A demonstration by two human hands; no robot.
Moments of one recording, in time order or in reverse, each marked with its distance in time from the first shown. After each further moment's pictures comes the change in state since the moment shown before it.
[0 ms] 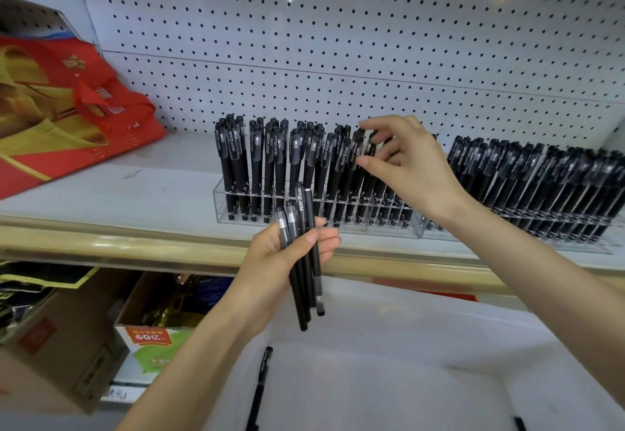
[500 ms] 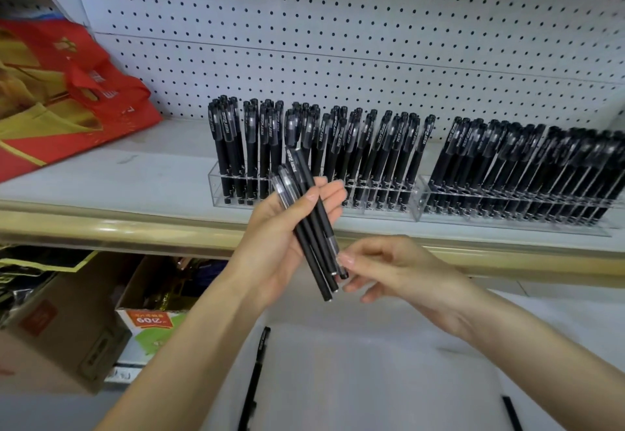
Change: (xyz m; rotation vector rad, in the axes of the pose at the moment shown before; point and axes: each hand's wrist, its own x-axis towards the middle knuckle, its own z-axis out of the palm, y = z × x) left_hand 0.001 0.012 0.021 -0.243 -0.023 -0.004; right_hand -0.108 -0.010 0.017 0.520 -0.526 0.631
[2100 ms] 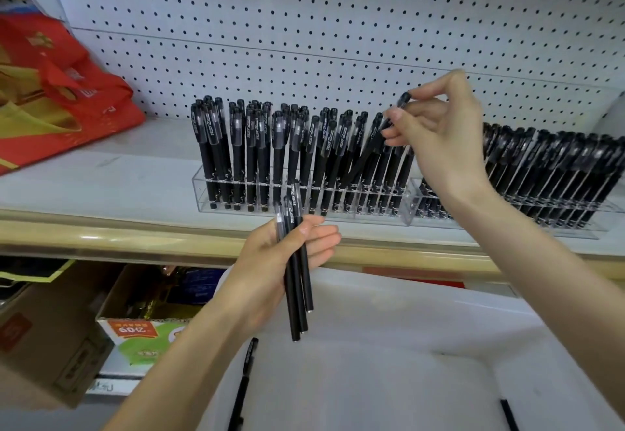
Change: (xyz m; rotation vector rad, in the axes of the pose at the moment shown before) left_hand -0.001 -0.018 -0.014 0.210 0.058 -0.108; right_hand 0.046 -0.073 -0.062 -0.112 0.704 -0.722
